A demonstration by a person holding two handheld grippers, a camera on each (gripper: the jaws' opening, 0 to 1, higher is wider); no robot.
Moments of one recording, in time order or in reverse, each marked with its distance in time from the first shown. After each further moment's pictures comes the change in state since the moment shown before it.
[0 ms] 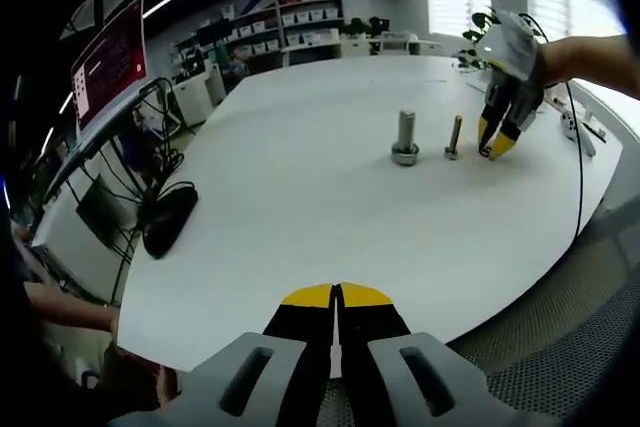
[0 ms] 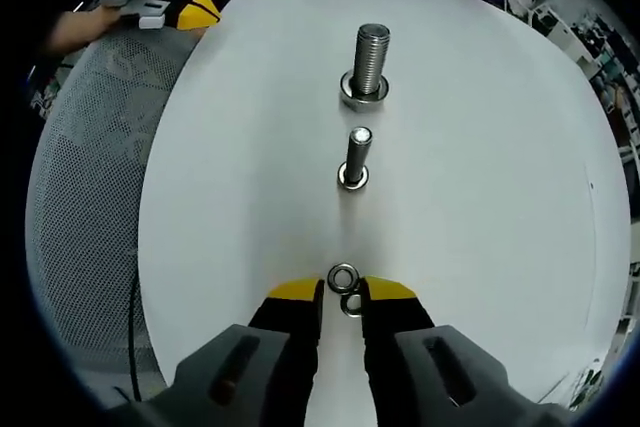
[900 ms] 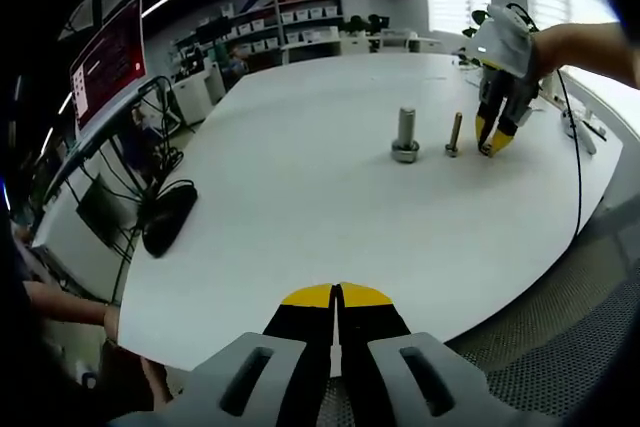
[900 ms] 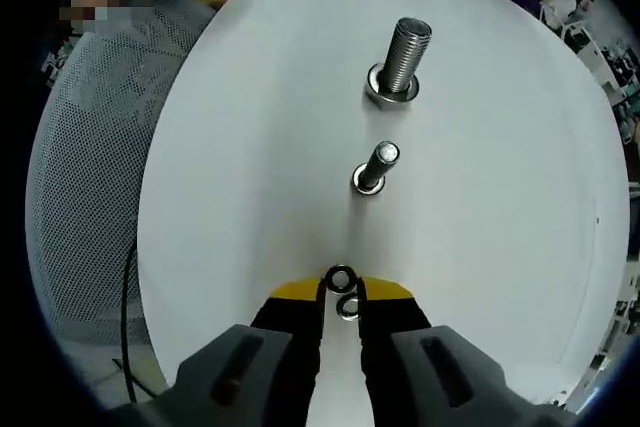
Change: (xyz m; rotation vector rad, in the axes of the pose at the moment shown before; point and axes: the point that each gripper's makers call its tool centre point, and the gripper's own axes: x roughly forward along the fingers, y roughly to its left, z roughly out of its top) left arm 0.001 0.000 -0.002 0.003 0.011 0.001; right arm 0.002 0.003 0.003 -0.150 0.125 0.031
